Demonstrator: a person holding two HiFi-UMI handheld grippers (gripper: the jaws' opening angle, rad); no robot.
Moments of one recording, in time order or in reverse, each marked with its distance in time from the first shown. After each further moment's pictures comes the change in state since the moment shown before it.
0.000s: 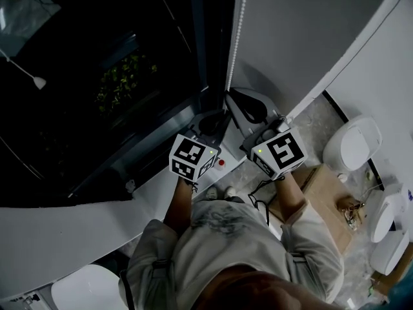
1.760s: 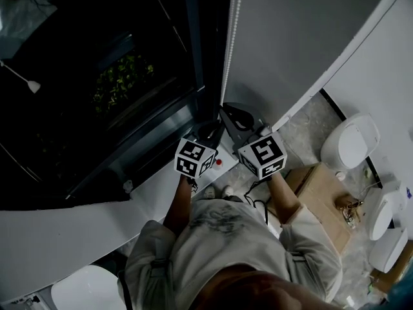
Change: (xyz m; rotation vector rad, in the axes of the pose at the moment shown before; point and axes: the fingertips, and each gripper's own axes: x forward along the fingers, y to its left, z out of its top) left arm 0.018 0.009 -0.088 -0.091 0.131 0.017; right arm 0.000 0.006 -0.088 0.053 0.182 -0.018
